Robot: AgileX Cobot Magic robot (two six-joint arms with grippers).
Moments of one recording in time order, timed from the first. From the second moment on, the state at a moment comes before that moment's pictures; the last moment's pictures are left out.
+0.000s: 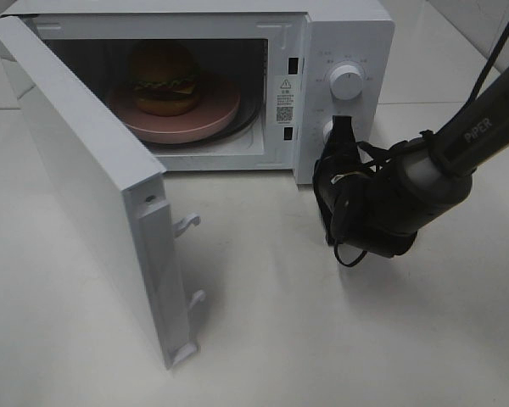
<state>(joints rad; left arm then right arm) 0.07 0.00 -0.50 -0.17 1.05 0.20 0.57 2.19 -0.94 0.78 -0.89 1.24</state>
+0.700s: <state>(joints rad) 0.07 0.00 -0.50 -0.17 1.05 0.20 0.57 2.01 -0.75 0.68 -0.81 1.24</state>
